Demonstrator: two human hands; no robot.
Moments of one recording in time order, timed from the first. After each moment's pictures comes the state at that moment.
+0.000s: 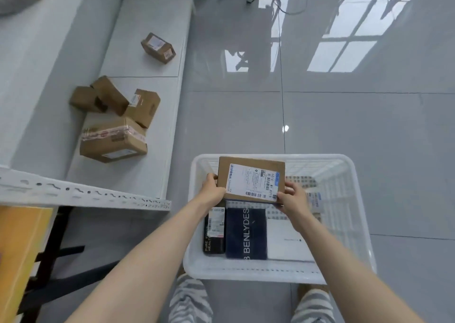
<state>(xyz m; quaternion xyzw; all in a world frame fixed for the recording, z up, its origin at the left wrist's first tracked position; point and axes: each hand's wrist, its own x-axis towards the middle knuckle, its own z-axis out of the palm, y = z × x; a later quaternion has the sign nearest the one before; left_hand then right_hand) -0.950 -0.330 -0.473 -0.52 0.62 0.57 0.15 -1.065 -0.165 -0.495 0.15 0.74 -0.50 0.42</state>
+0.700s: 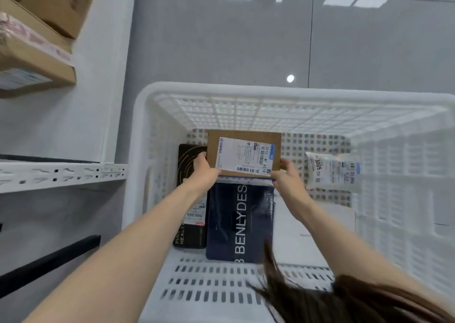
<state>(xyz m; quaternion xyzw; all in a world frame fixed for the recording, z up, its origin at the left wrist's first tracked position) -0.964 -0.331 -0.790 -0.56 0.57 0.58 0.16 -1.078 -0.175 -0.792 0.07 0.76 -0.42 0.50</state>
